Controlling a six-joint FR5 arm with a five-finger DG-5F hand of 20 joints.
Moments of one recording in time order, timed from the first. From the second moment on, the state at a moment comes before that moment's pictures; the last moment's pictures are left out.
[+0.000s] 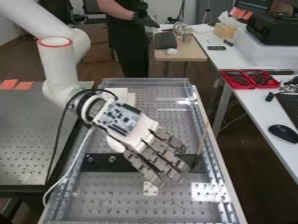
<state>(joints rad) 1.53 -2.03 -1.81 -2.58 -1.05 -0.32</state>
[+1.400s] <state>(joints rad) 1.54 -2.16 -1.67 -2.60 -1.04 -0.38</state>
